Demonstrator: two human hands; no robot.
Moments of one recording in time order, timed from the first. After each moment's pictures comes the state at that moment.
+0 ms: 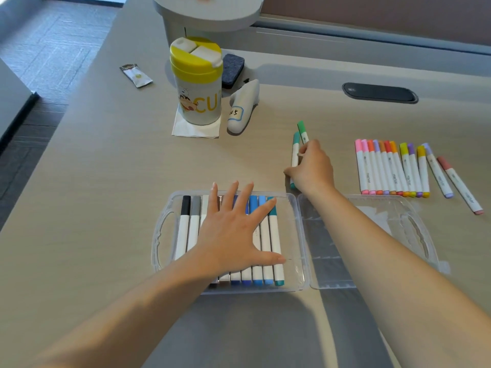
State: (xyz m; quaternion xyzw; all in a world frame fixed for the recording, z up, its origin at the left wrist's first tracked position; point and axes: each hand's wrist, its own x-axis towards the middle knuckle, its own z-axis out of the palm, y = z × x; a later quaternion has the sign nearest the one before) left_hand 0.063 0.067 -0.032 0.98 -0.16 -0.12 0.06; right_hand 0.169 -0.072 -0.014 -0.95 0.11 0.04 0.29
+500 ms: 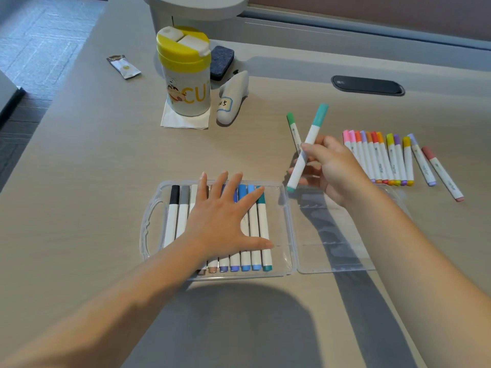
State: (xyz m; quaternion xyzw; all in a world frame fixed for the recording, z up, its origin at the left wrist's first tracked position) left_hand 0.063 0.068 -0.035 0.98 -0.15 -0.12 0.05; right_hand 0.126 -0.102 0.036 -0.75 0.14 0.15 0.64
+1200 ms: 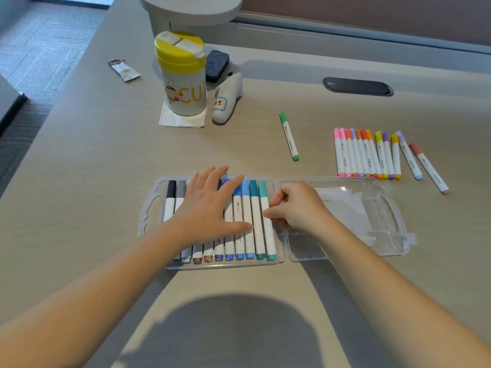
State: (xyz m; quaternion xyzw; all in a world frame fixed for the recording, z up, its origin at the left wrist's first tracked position) left_hand 0.057 0.078 -0.015 0.96 -0.12 -0.16 0.18; right_hand 0.075 -0.090 0.008 -0.91 0.04 0.24 0.34
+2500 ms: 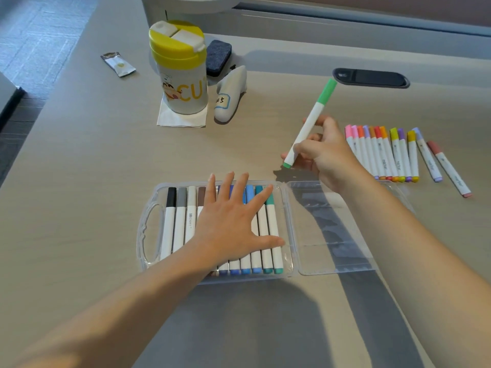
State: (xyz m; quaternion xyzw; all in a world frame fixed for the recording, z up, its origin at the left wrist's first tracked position) left_hand 0.063 0.050 -0.034 0.98 -0.15 -0.12 0.05; right_hand 0.146 -0.100 0.031 -0.75 0.10 0.13 0.64
